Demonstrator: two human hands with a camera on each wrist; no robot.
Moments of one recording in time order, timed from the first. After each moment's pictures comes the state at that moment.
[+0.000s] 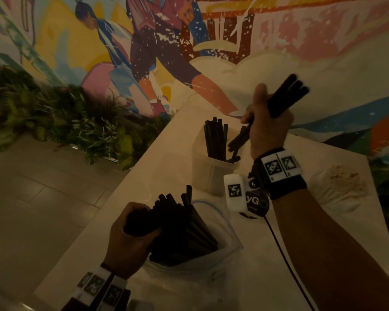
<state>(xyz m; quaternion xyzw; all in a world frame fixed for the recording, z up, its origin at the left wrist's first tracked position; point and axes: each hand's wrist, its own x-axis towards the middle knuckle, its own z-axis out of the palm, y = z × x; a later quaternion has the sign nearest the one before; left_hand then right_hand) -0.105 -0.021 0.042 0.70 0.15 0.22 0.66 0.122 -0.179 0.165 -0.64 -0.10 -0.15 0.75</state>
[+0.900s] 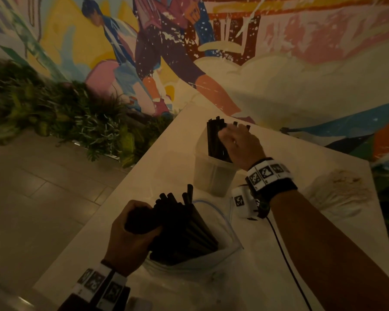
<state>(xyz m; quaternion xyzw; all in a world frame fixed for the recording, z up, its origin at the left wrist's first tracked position) -0.108 -0.020 0.040 0.68 0.15 0.21 0.68 0.156 -0.180 0.097 -0.92 -0.30 -0.05 0.27</state>
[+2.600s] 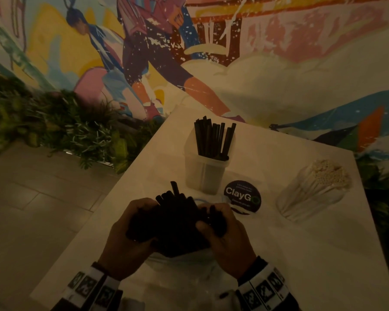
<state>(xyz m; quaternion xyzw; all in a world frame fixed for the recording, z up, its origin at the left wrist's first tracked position) -0.114 -0.020 0.051 0.76 0.00 0.18 0.62 -0.035 -0.229 0.036 -0.77 -0.24 0.07 0.59</state>
